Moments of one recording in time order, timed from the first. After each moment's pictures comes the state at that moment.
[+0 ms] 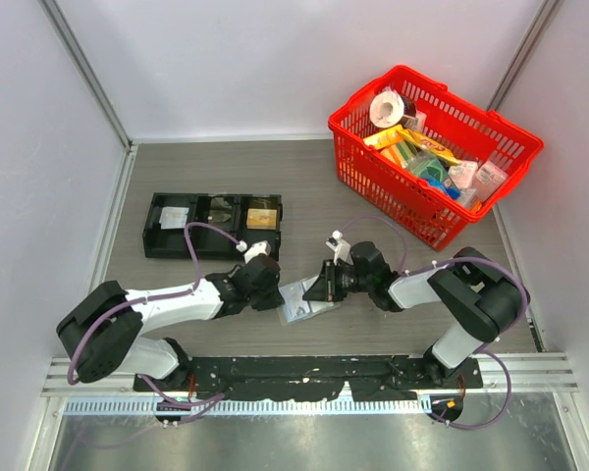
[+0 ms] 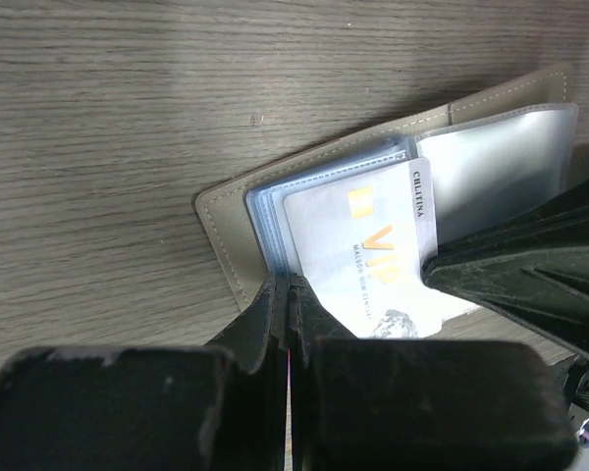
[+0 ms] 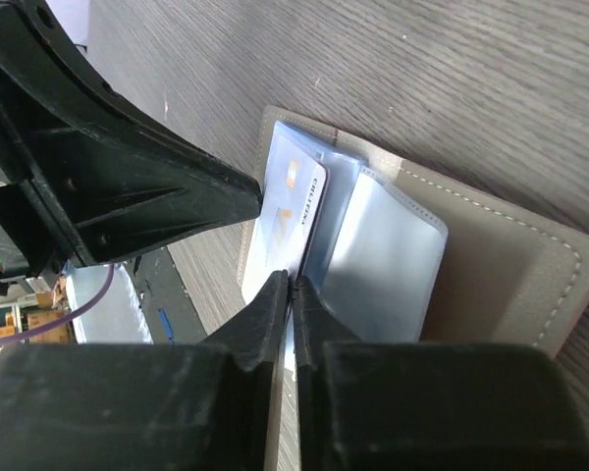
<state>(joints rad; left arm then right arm) -0.90 1.35 0.57 -0.15 -0.14 -0.97 0.69 1.61 0.43 0.63 -0.57 0.72</state>
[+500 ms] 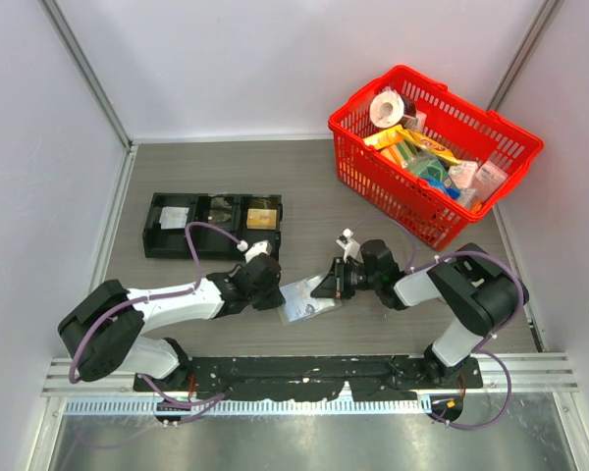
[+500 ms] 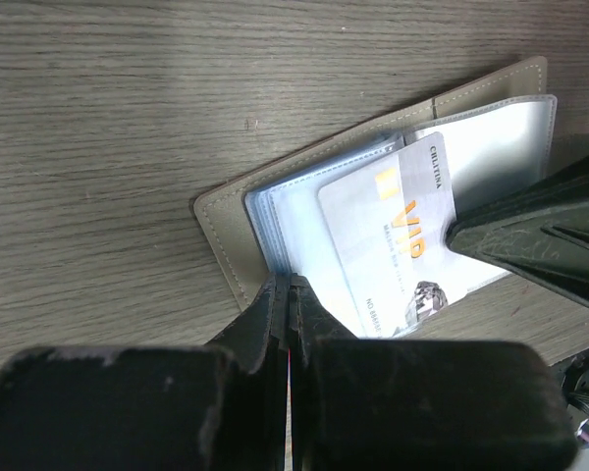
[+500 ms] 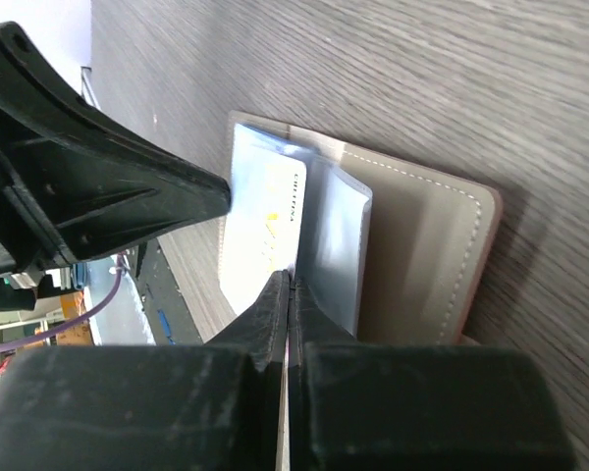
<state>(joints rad) -0.89 1.36 0.58 -0.14 -0.14 -0.97 0.58 1.64 0.39 0.70 -0.65 0.75</state>
